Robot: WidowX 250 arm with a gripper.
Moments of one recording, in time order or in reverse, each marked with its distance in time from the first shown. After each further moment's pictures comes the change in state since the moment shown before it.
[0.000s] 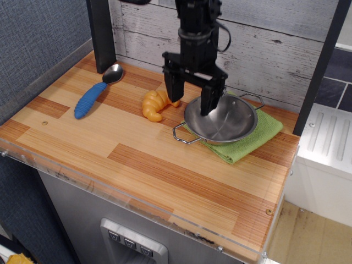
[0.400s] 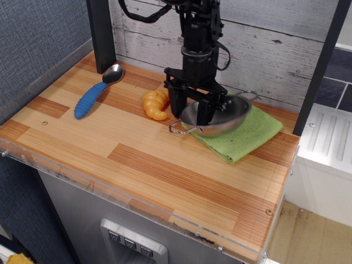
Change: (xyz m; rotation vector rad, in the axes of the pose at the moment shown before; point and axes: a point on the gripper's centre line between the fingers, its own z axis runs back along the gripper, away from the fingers) arm 0.004 -0.001 -0.020 0.028 0.031 -0.004
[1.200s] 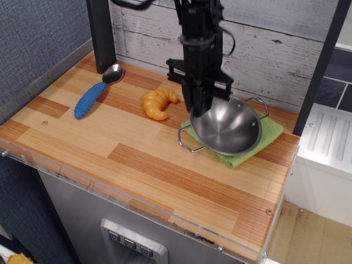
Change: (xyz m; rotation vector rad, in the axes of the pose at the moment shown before) arm -0.017 -0.018 0.049 -0.112 -0.096 -0.034
